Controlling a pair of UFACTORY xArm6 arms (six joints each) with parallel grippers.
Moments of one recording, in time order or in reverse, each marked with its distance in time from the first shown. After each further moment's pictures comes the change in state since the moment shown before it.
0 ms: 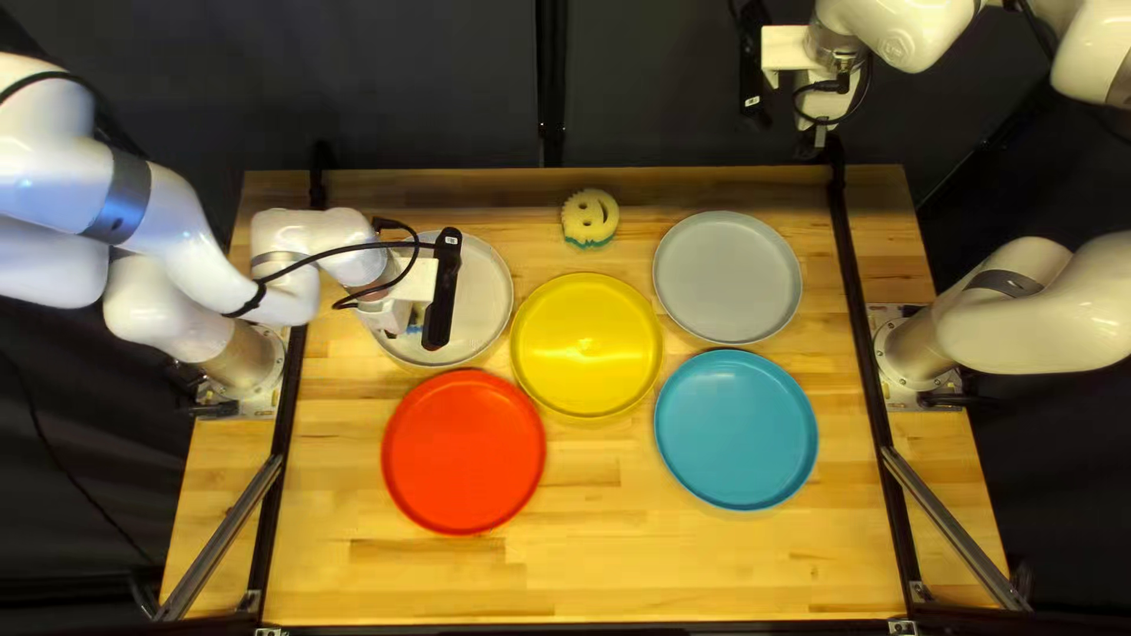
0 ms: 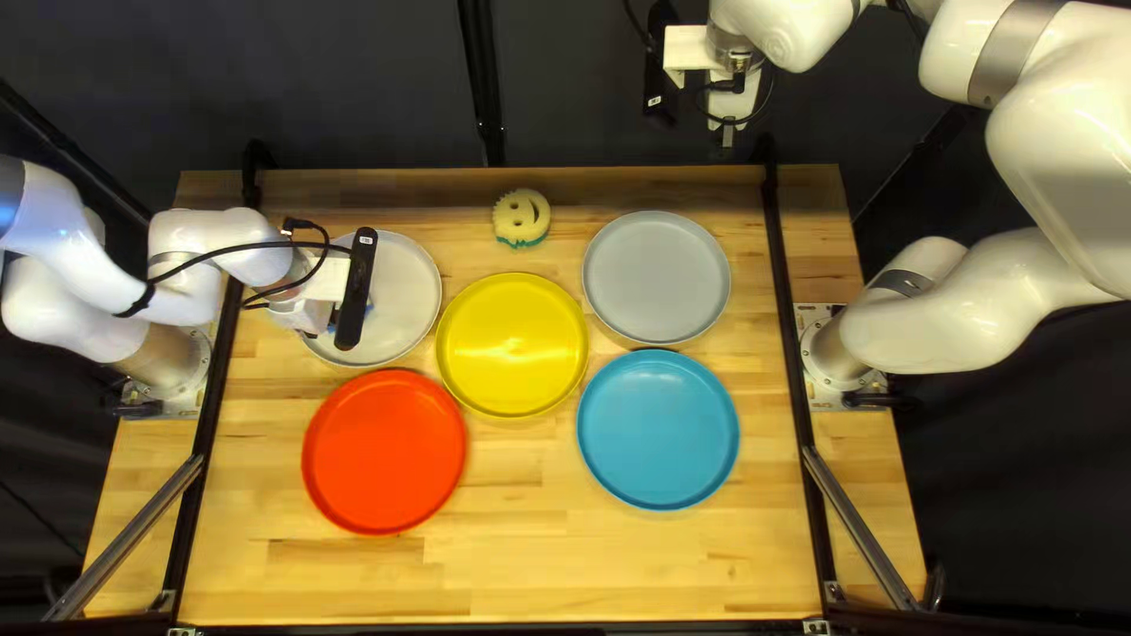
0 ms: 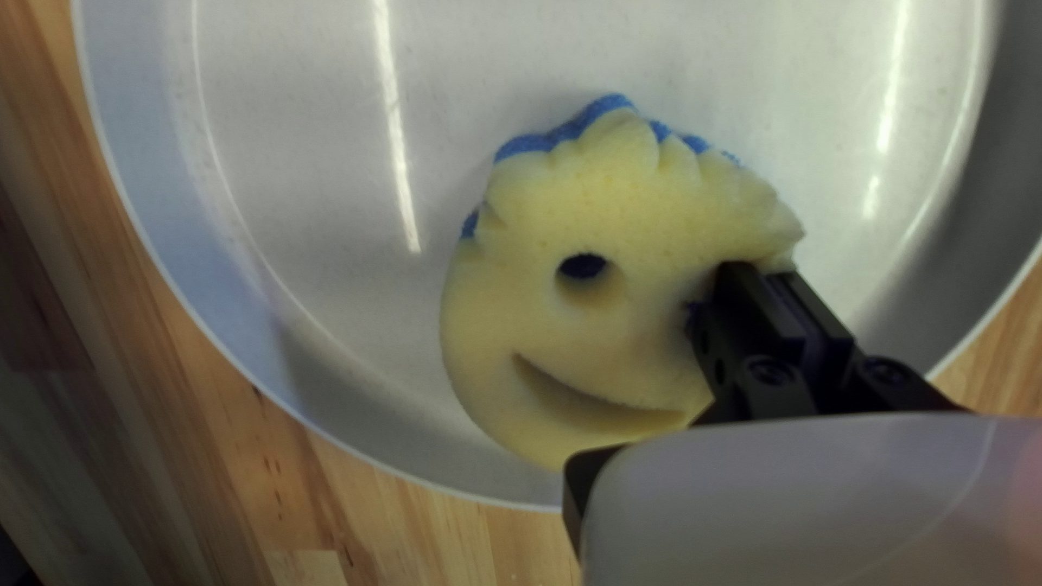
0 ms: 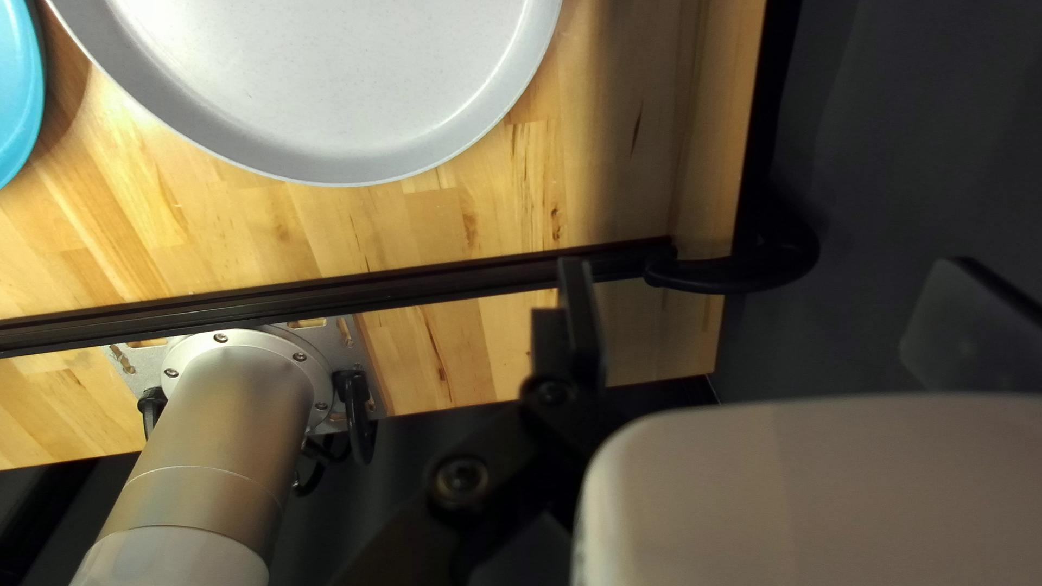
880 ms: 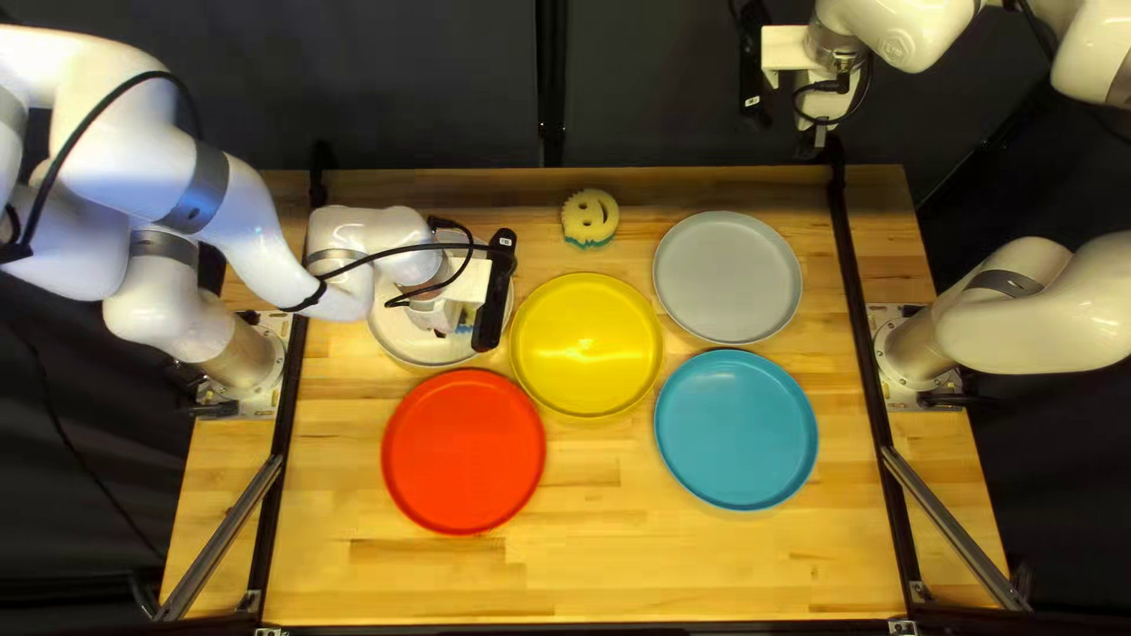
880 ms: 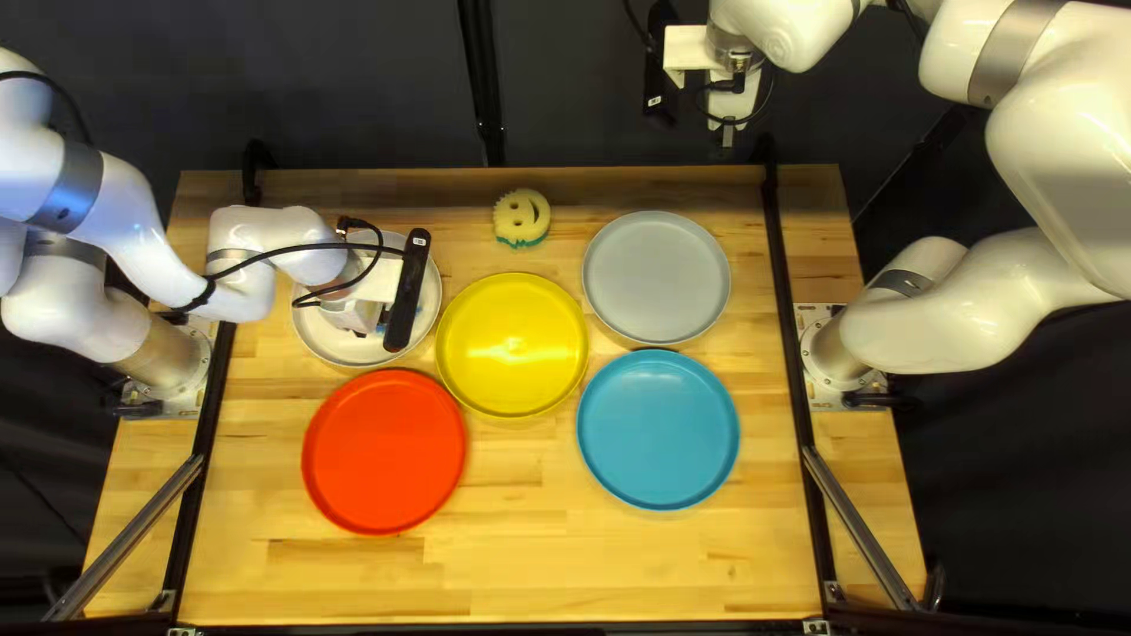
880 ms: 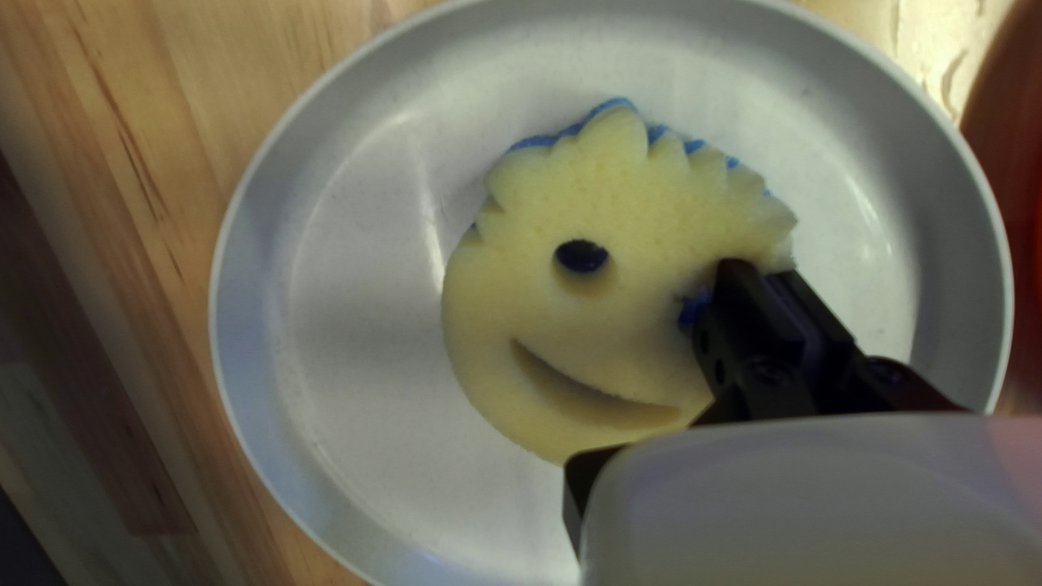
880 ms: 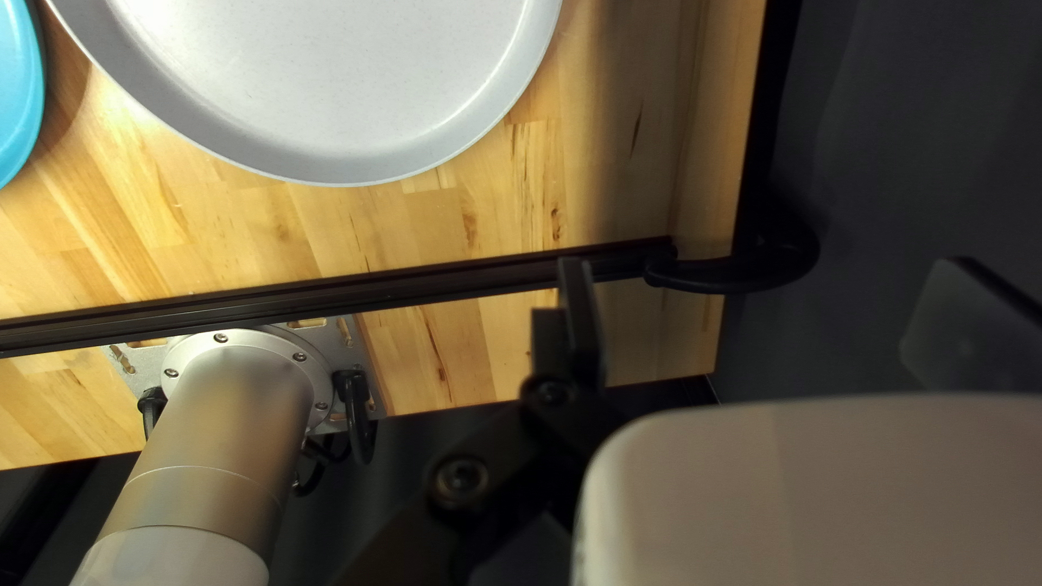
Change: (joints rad) left arm -0.005 -0.046 -0.024 0.011 0.047 0.015; right arm 0.000 0.000 0.000 0.000 0.000 0.000
